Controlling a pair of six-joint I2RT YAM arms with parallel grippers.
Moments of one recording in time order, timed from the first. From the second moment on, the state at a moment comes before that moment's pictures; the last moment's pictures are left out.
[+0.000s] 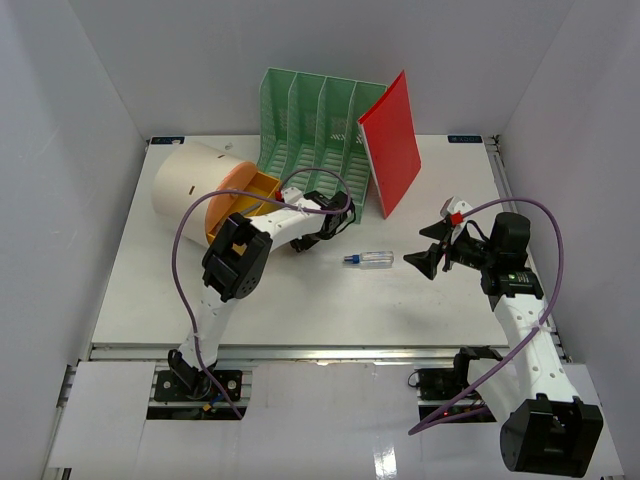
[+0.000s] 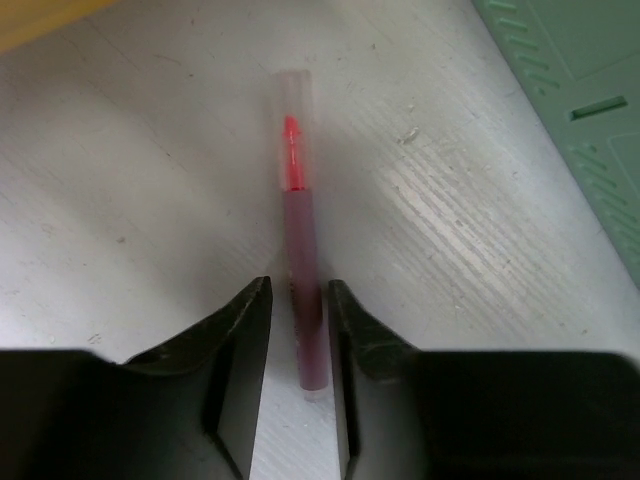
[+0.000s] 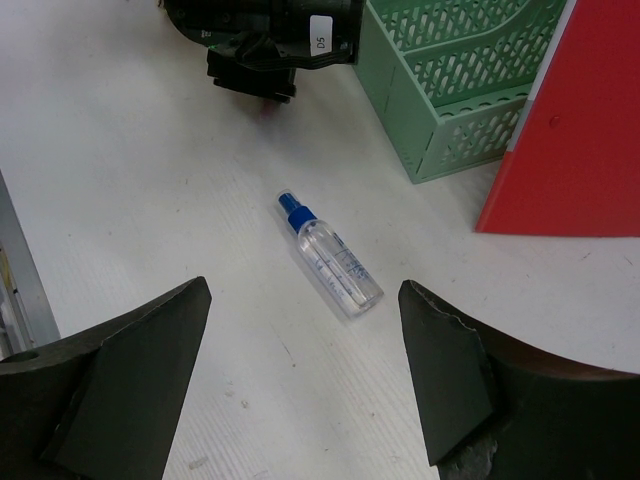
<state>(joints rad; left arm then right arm) -0.74 2.24 1.74 -1.03 -0.75 -1.42 -0.03 0.86 0.64 -0.21 -1.02 -0.41</state>
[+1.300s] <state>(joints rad) -0.83 1.35 1.15 -0.51 -0.24 -0.18 -0.05 0.86 0.63 -0.21 -1.02 -0.42</state>
